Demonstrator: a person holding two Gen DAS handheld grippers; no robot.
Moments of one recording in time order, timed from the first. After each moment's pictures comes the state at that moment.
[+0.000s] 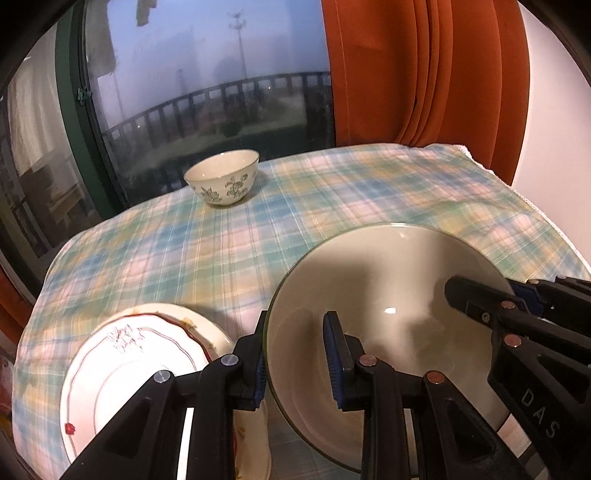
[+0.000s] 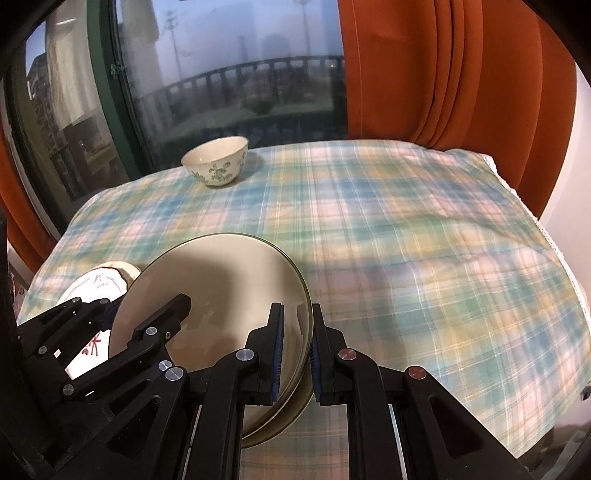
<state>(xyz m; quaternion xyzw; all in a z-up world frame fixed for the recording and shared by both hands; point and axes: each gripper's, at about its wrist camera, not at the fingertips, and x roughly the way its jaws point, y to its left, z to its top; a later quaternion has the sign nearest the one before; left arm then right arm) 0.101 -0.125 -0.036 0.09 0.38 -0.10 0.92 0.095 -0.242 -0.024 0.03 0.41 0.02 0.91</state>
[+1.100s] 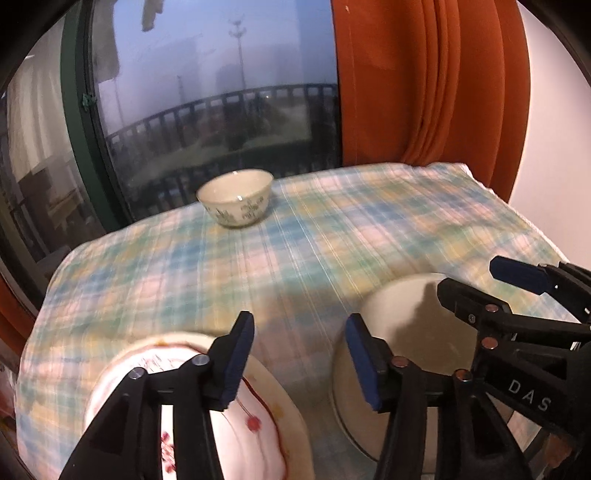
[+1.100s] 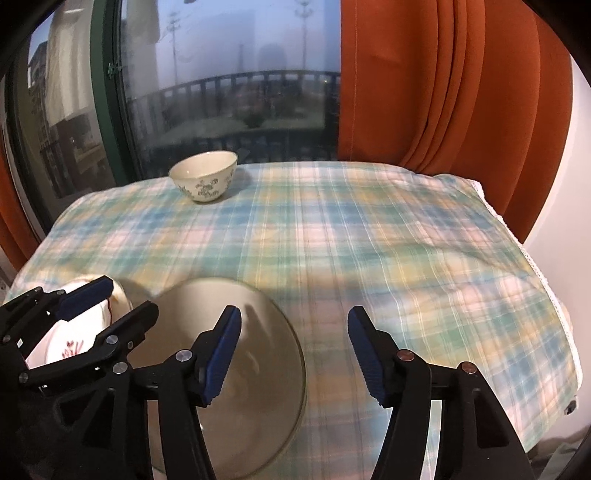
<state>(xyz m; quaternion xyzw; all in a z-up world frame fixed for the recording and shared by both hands) 0.116 -0.099 -0.007 0.07 0.35 -0.11 0.93 0.112 -0.240 -0.011 0.00 0.39 -0.01 0.92</state>
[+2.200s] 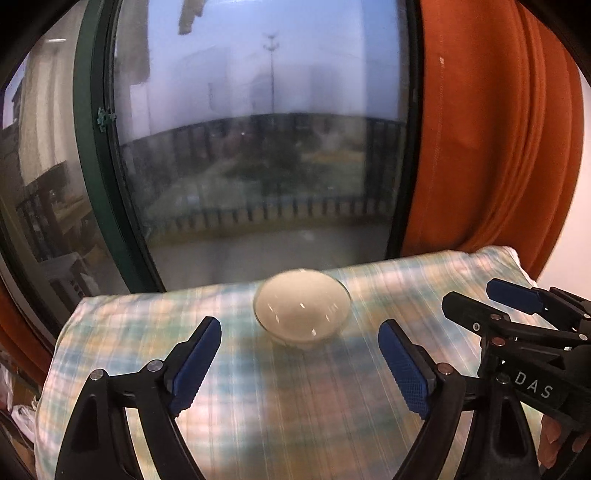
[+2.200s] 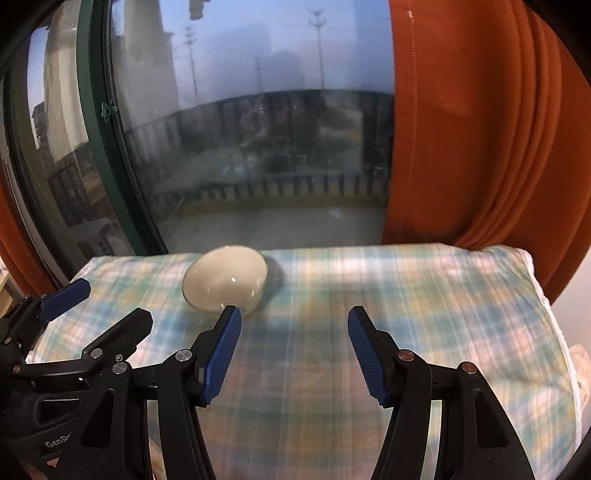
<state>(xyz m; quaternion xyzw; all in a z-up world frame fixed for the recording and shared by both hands) 0.271 -0.042 0.065 0.02 0.32 -0.07 0.95 0.284 -0.213 0.061 0.02 0.36 0.04 0.93</state>
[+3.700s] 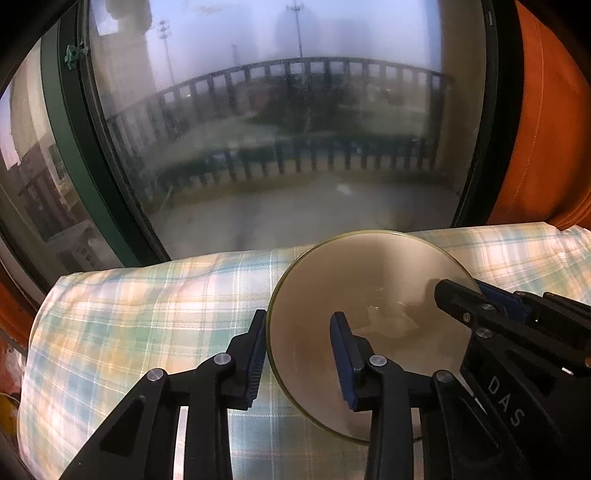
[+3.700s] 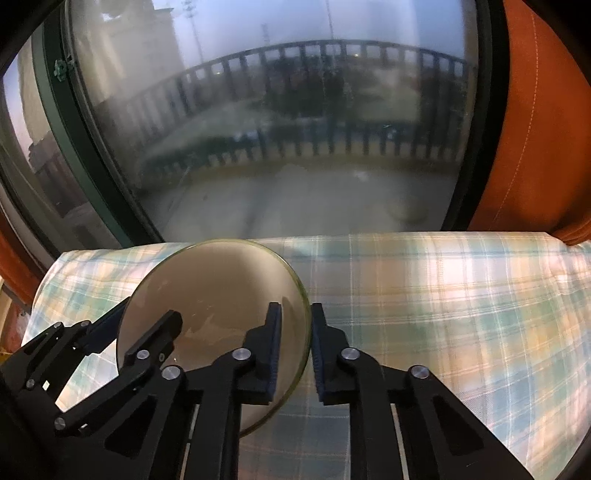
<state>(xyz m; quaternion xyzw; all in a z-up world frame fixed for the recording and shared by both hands) 0.398 -0.040 -0.039 0.04 0.41 0.00 0.91 0.439 -0.164 -0.053 0.04 0.43 0.07 0.90</state>
